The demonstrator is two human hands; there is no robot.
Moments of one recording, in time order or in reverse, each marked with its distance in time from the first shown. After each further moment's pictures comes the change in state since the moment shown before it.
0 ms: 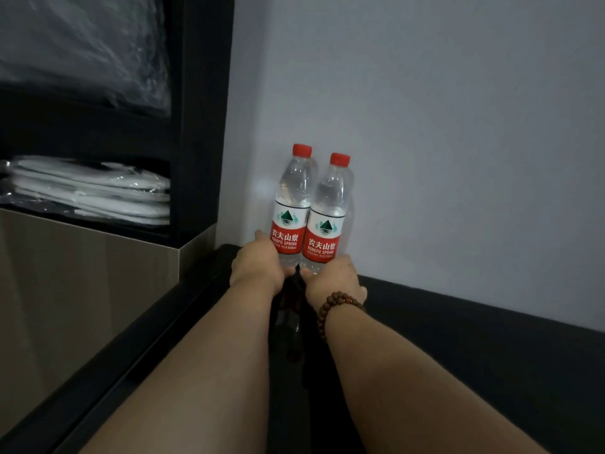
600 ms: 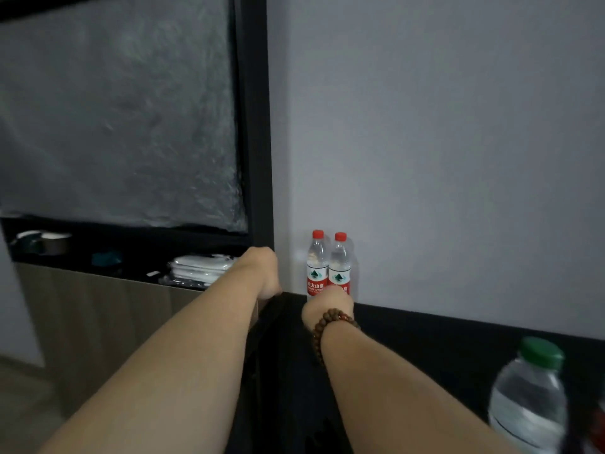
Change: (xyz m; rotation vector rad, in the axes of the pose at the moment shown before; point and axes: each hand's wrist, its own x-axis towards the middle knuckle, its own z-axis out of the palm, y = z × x) left_hand -0.170 0.092 -0.247 0.560 -0.101 0.096; right_hand -0.211 -0.074 -0.196 0.156 -0.334 -0.012
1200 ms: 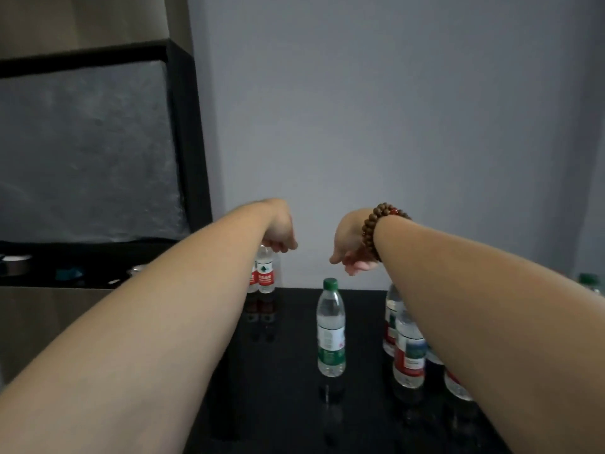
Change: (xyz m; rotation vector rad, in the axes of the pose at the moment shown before) left_hand -0.210 0.225 -0.130 -0.011 -0.166 0.267; right_hand -0.191 0.060 -0.326 -0.325 -0.180 0.025
